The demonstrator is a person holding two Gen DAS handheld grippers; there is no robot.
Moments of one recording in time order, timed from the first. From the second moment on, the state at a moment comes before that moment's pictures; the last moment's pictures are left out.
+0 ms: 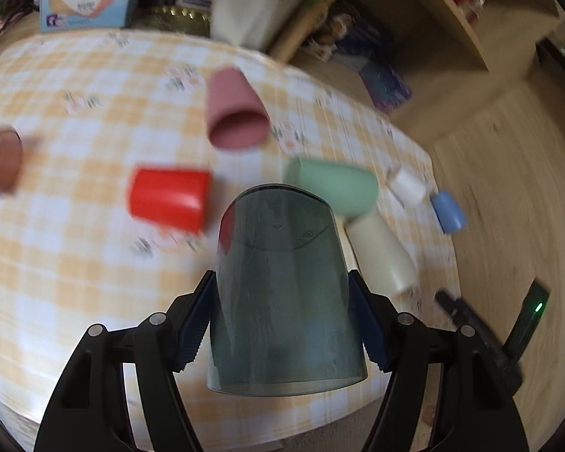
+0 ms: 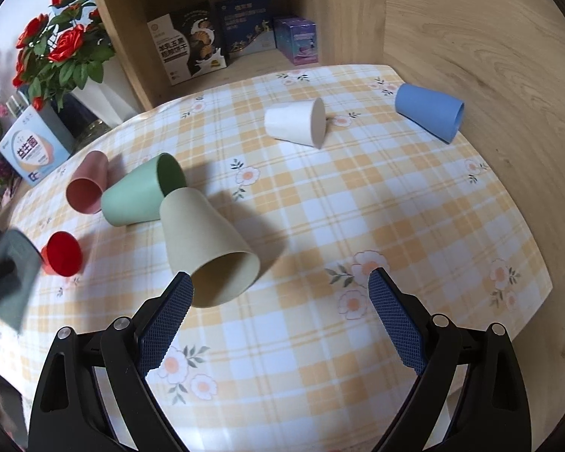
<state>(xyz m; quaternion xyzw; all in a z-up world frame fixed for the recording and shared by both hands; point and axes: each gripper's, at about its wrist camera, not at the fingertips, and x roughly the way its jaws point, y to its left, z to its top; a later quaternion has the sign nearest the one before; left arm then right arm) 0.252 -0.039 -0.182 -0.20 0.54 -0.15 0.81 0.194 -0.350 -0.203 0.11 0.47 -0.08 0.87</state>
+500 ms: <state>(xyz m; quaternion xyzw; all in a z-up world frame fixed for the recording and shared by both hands) 0.237 -0.098 -0.247 -0.19 0.58 -0.14 0.78 0.182 -0.366 -0.203 0.12 0.47 -0.09 0.87</state>
